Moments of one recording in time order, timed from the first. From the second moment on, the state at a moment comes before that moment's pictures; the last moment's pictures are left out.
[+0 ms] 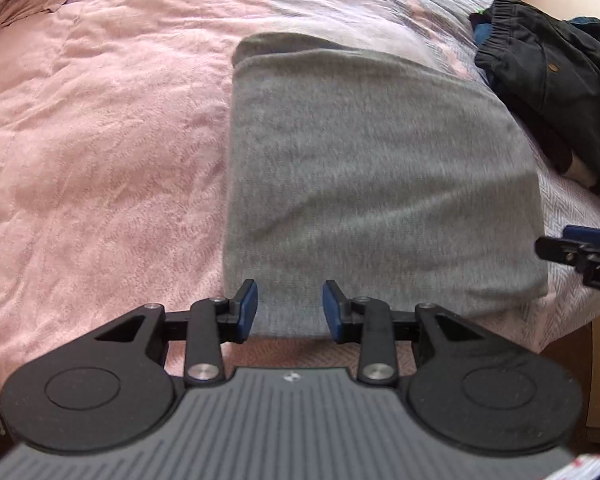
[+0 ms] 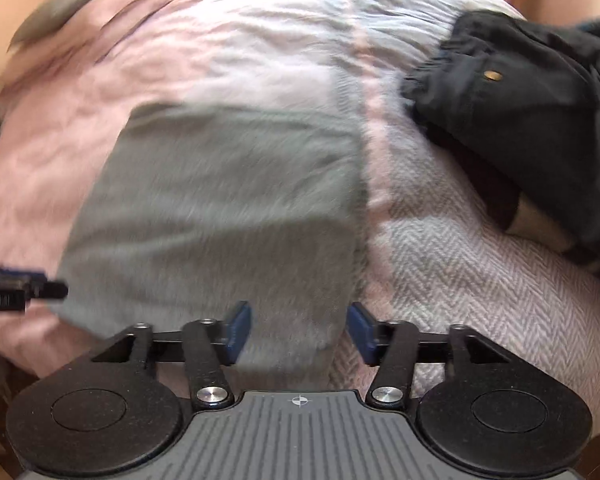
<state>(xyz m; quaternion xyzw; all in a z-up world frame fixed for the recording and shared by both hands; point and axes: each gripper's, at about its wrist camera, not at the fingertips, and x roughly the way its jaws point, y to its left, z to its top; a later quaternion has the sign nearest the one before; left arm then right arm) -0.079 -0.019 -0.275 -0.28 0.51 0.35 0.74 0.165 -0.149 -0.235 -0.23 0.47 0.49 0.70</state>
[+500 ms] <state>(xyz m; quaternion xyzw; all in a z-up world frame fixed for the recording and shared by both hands) -0.061 0.000 -0.264 -0.28 0.53 0.37 0.72 0.199 -0.149 -0.239 -0.21 0.49 0.45 0.71</state>
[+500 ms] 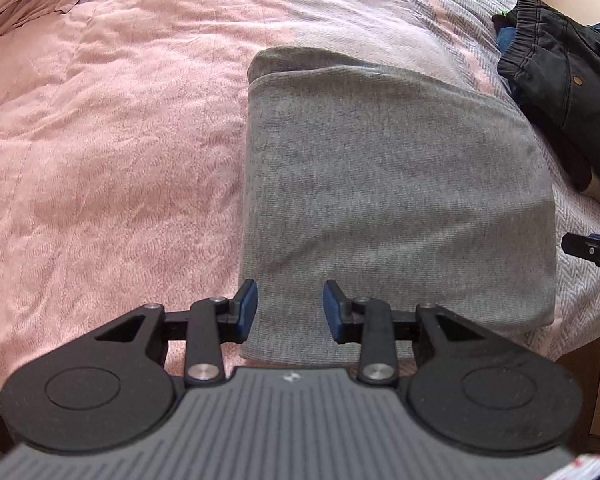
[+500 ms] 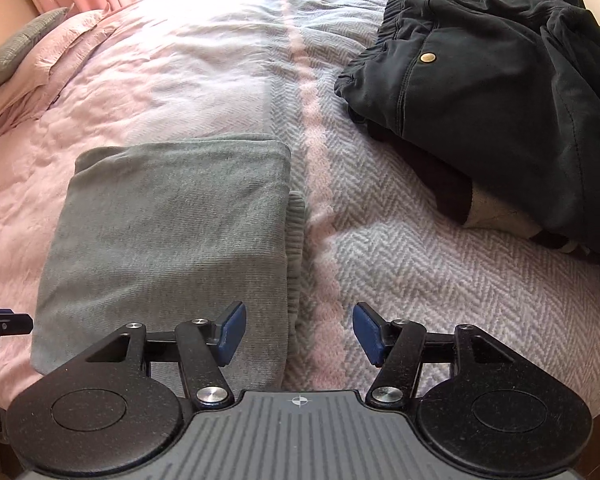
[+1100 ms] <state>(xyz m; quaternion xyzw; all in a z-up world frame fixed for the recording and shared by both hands) -0.103 0.082 -0.310 -0.40 0.40 0.33 0.76 0.274 -0.129 -0.307 0.04 0.61 0.47 0.64</state>
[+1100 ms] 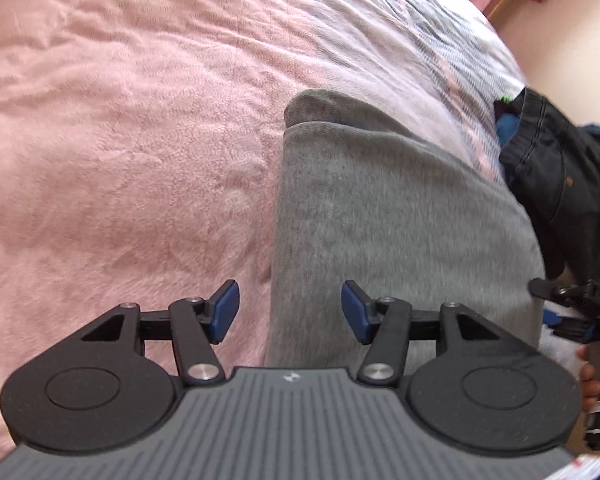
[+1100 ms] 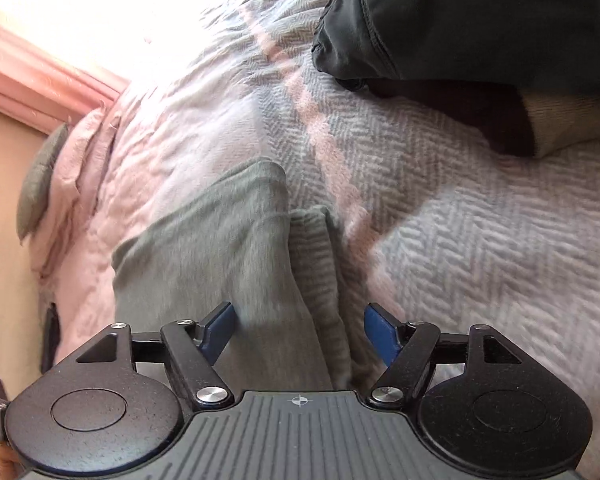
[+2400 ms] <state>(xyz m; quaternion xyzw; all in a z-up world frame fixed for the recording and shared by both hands) -0.087 0.111 -0.373 -0.49 0.34 0.23 0.76 0.291 -0.100 -0.362 0.08 0.64 0.54 0.53</state>
